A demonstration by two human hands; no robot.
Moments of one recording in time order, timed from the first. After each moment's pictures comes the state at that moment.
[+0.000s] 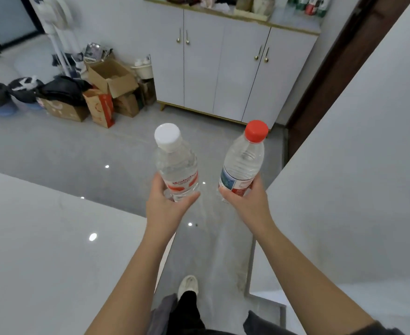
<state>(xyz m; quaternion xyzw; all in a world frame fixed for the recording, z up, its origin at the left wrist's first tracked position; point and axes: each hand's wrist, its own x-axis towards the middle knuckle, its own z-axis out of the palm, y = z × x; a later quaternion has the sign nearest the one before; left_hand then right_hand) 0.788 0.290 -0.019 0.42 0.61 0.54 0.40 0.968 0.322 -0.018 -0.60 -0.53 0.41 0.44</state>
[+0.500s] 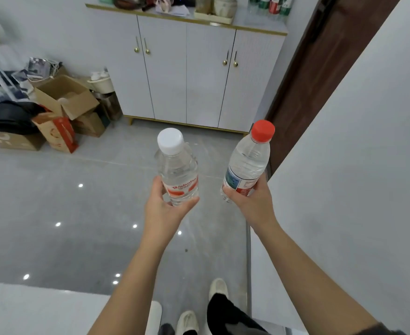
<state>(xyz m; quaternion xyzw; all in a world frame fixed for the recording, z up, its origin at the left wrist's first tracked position) 0.809 0.475 -0.018 0.48 0.58 0.48 0.44 1.006 0.486 -0.028 -0.65 -0.47 0.35 0.48</state>
